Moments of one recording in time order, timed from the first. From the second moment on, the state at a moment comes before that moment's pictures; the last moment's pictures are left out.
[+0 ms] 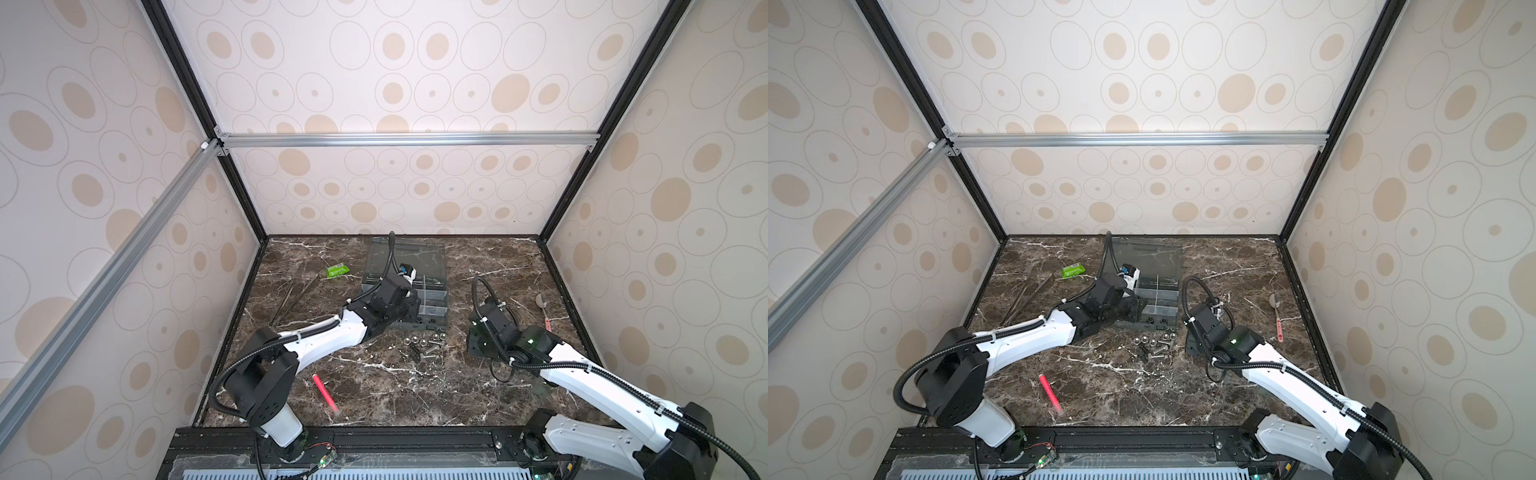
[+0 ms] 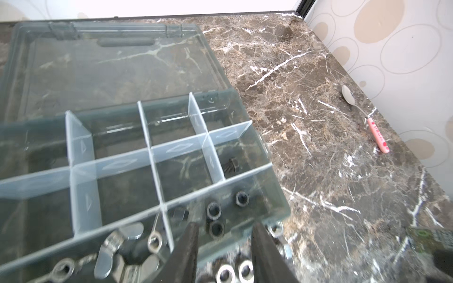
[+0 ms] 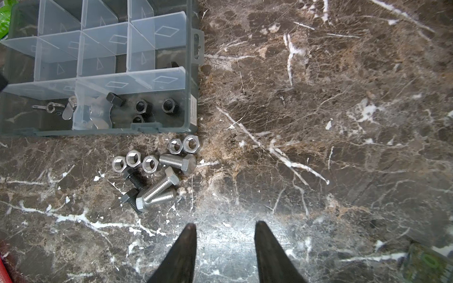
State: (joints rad) left arm -0.76 1.55 1.00 -0.06 -0.07 -0.39; right arm 0.71 1.07 0.82 -0.80 0.28 0.80
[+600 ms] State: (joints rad) left arm -0.76 1.06 0.54 0.00 -0.12 -0.55; right arm 0.71 1.14 0.82 -0.74 0.21 0.80
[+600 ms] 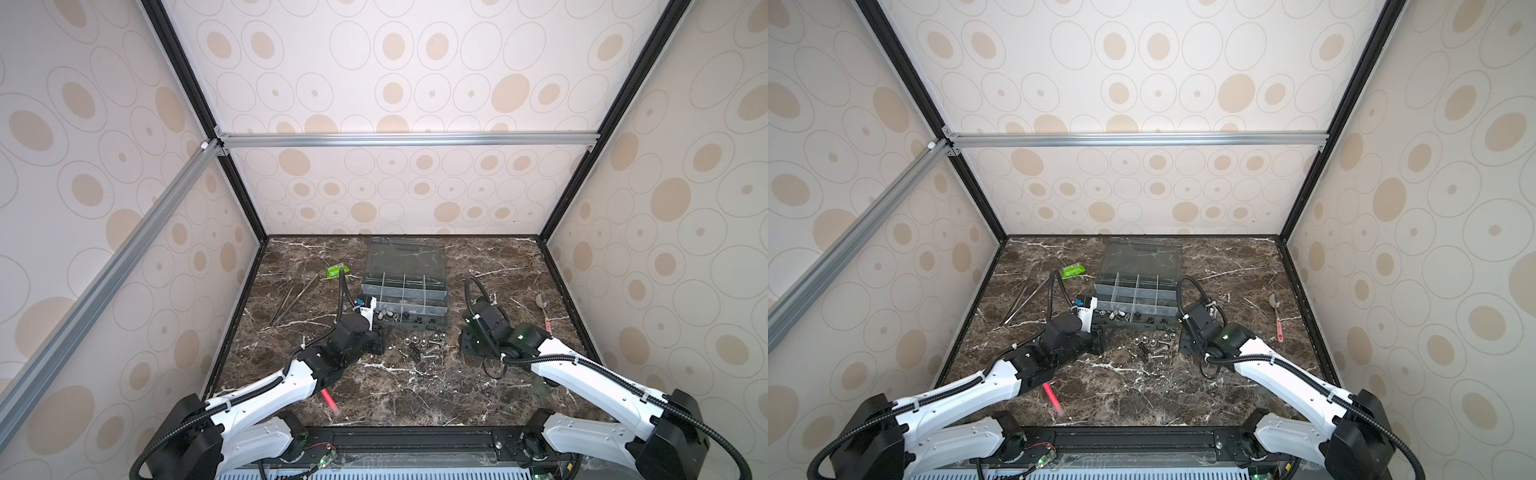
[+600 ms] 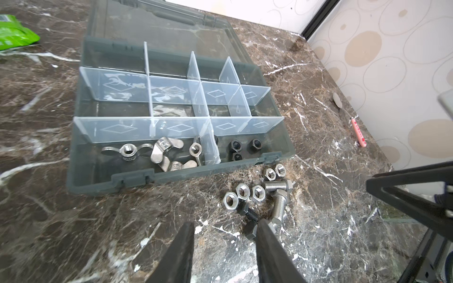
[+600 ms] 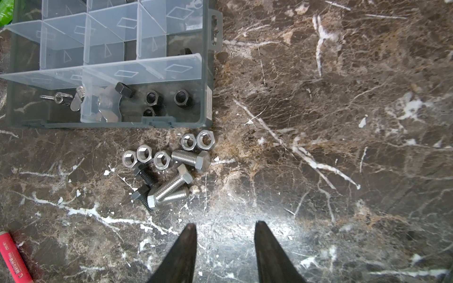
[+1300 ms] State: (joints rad) left arm -0.76 0.90 0.49 -0.04 -0.16 -0.57; right arm 0.73 1.28 0.90 -0.69 0.13 0.77
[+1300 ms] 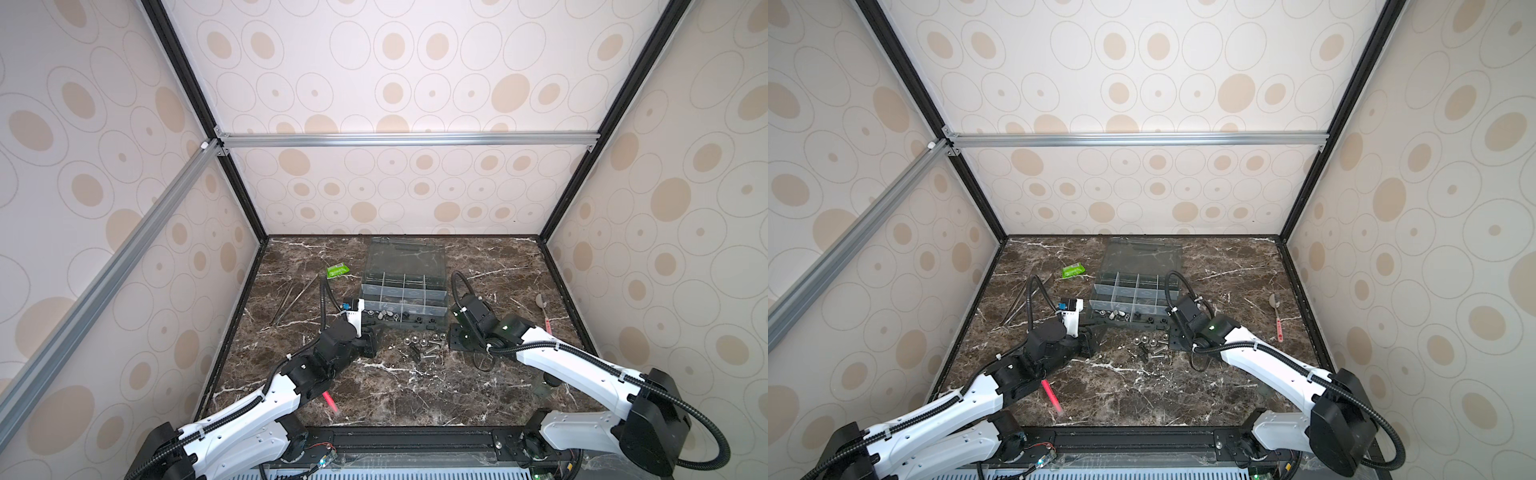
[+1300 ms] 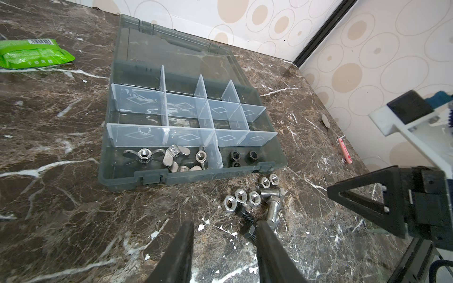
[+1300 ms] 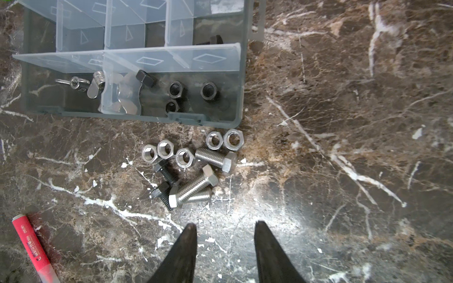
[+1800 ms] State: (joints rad) left arm -0.76 0.85 0.43 -0.07 -0.18 -0.60; right arm 0.85 1.52 1.04 -0.67 0.09 0.71
